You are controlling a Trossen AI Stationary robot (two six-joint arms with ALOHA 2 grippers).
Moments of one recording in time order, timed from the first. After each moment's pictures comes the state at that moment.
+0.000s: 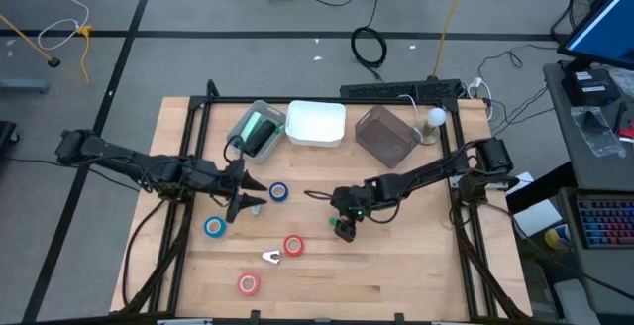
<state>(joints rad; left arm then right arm) -0.20 0.75 0.41 -0.03 -0.08 -0.40 0.16 1.79 1.01 -0.22 -0.13 0.64</state>
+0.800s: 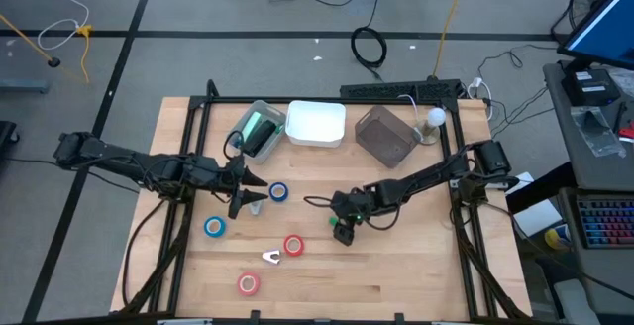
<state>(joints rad) -0.16 0.75 0.41 -0.03 -0.08 -0.40 0.20 1.82 1.01 -0.19 -0.05 0.67</state>
